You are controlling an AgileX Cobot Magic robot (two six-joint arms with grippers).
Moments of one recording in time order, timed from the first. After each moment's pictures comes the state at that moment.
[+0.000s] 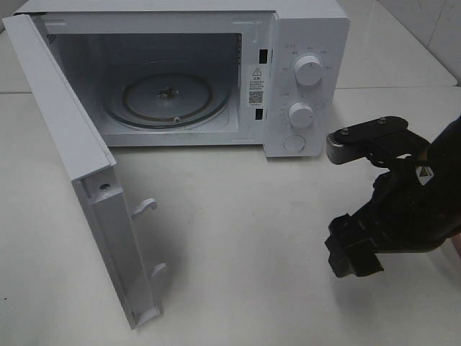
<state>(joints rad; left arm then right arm) 0.04 0.00 -0.50 -0.13 1.03 0.07 0.54 1.39 -0.66 -0.04 0.60 0.18</state>
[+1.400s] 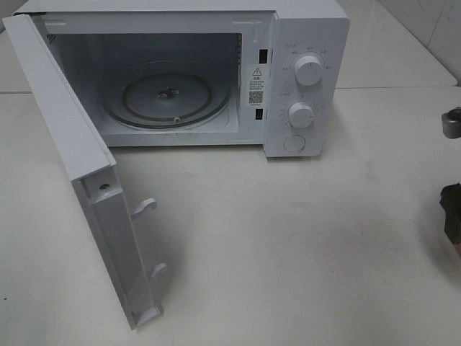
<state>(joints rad) 0.04 0.00 -0.50 -0.13 1.03 0.07 0.00 1.49 -0.74 -0.22 0.69 0.00</state>
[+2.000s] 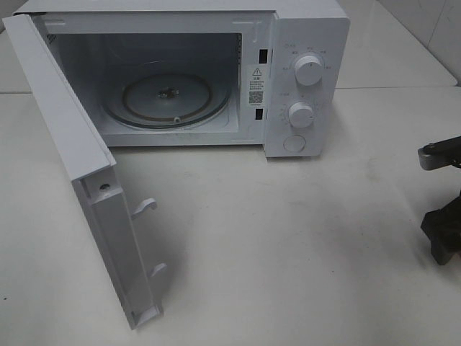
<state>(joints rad) 0.04 0.00 -0.50 -0.13 1.03 0.07 -0.02 1.72 -0.74 -0.28 0.56 0.03</state>
